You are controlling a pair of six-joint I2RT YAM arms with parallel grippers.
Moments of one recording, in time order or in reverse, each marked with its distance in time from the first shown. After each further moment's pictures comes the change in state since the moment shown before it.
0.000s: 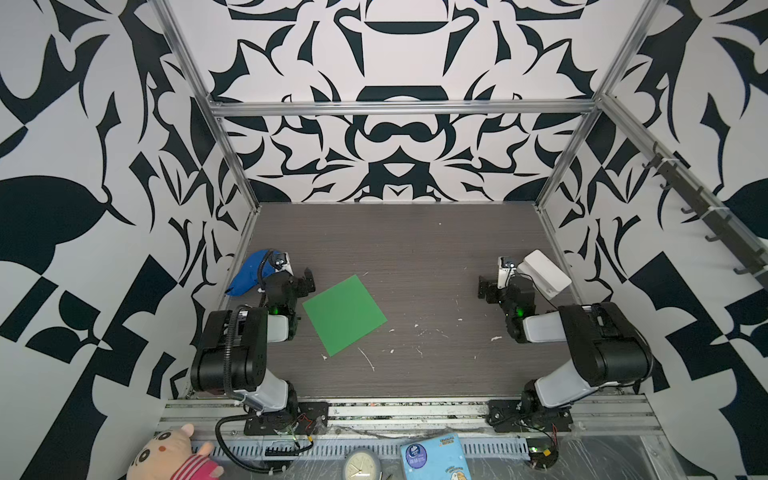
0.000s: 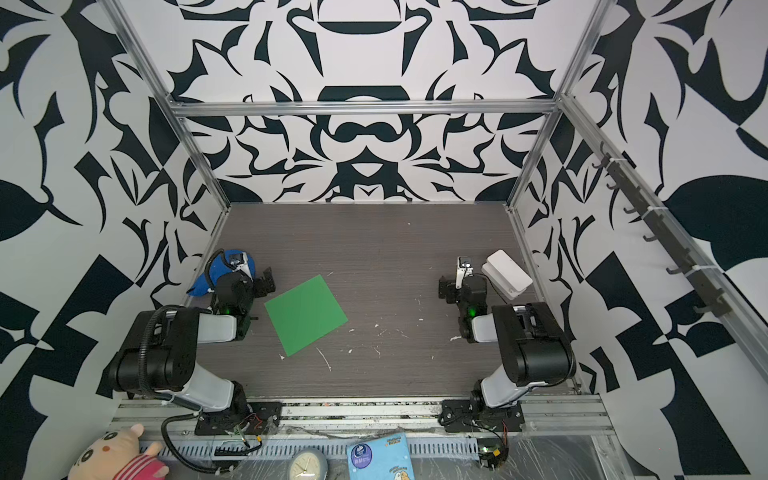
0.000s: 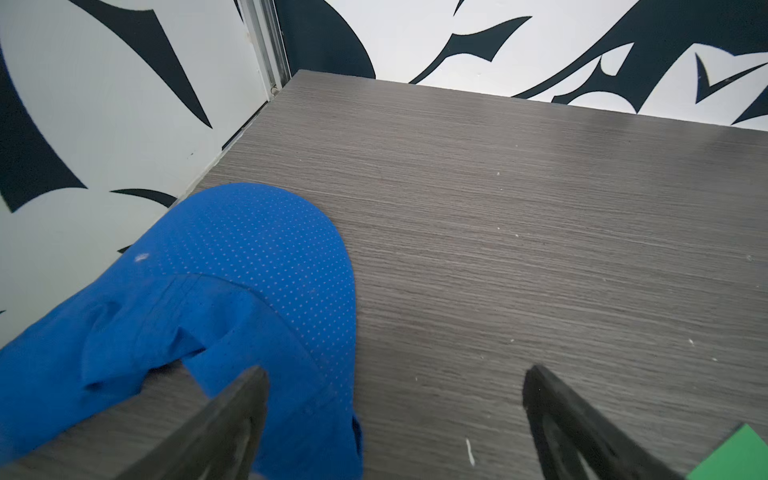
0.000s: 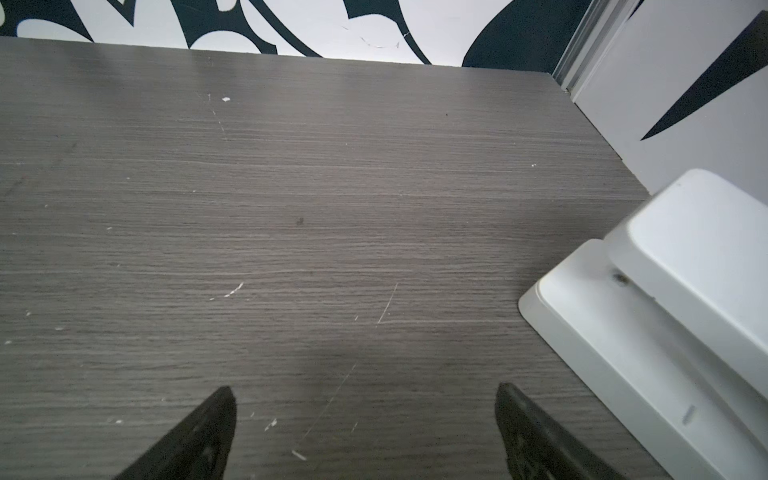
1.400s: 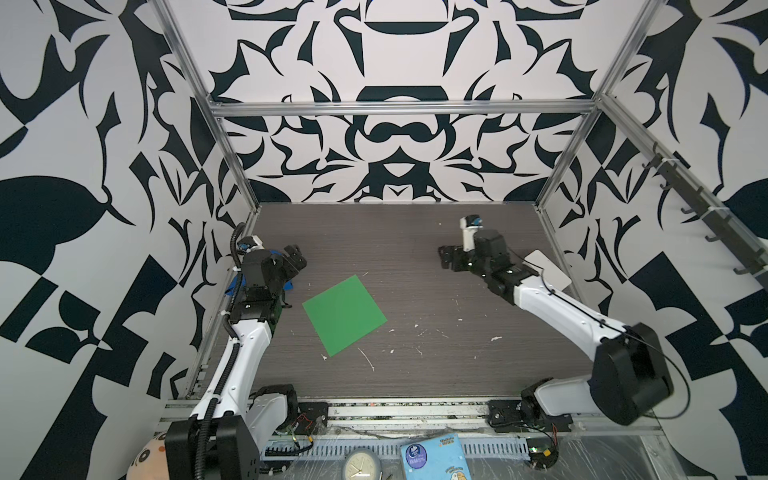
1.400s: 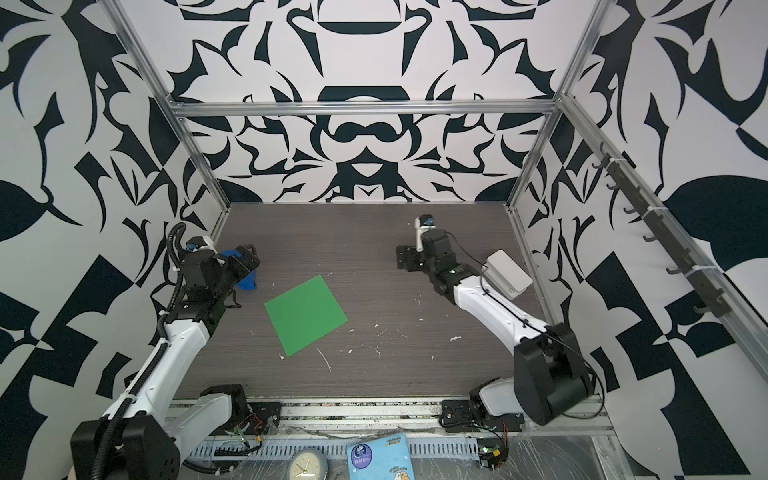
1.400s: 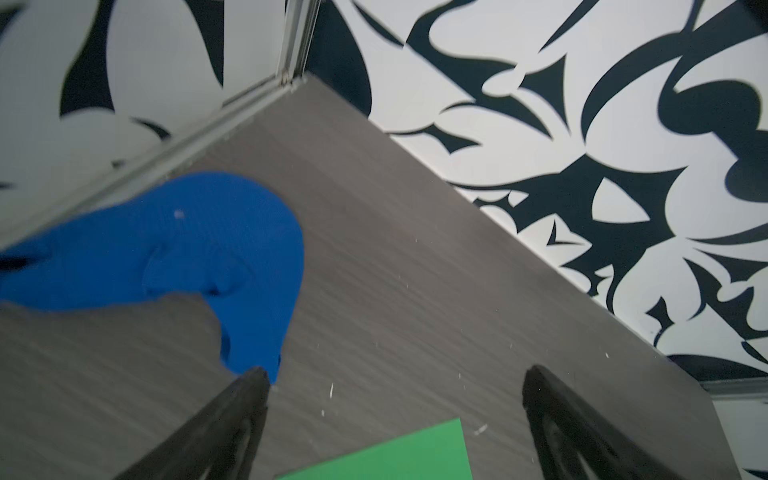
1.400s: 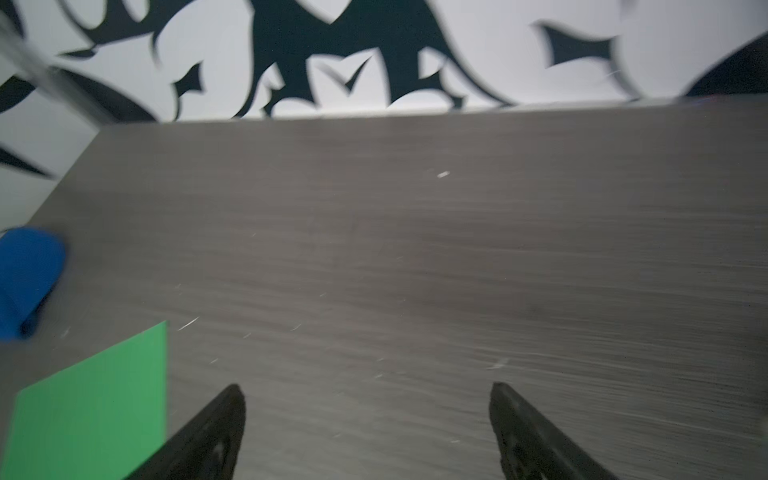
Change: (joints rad) left arm -0.002 -0.544 0.311 -0.949 0.072 -0.525; right arm 0.430 -0.113 0.666 -0.948 -0.068 0.317
